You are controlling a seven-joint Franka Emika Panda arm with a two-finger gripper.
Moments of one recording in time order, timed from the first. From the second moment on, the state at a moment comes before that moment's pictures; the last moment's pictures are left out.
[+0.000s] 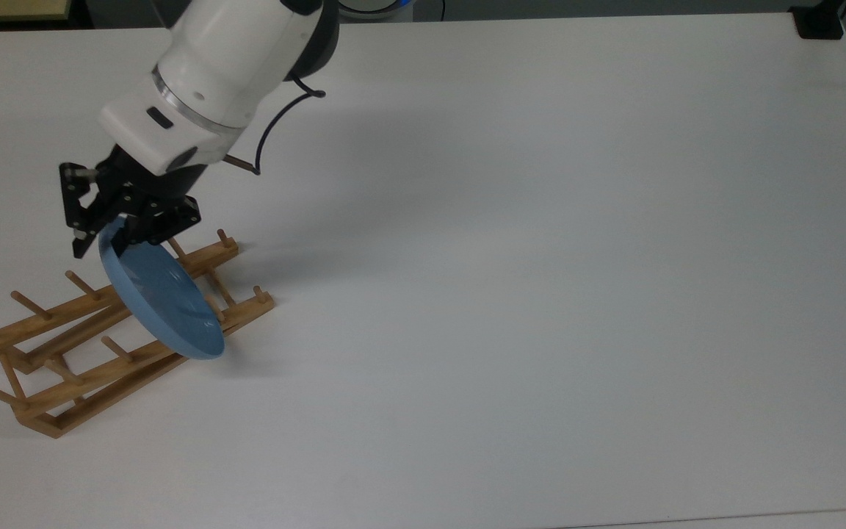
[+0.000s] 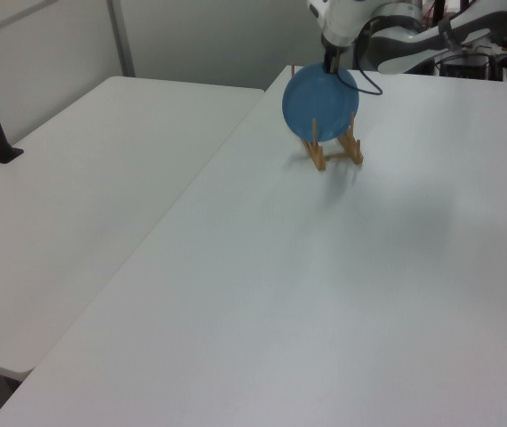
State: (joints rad) arm -0.03 0.40 -0.12 -1.54 -0.86 2.34 0.05
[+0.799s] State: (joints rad) arm -0.03 0.43 -0.11 -1.55 -0.86 2.37 0.13
